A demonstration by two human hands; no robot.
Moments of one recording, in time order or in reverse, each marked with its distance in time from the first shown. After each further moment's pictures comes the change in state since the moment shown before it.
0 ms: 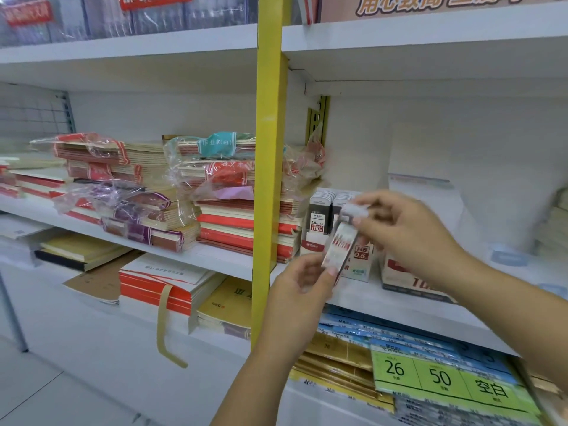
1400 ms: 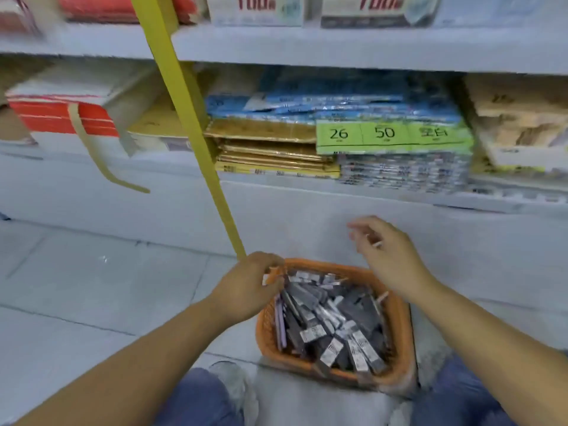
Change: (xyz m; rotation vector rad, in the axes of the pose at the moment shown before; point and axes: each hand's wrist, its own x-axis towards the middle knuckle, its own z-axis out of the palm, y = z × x) left_hand -0.184 -0.175 -0.027 0.877 -0.665 -0.327; right_hand -0.298 0.173 0.065 -0.092 -0.022 0.567
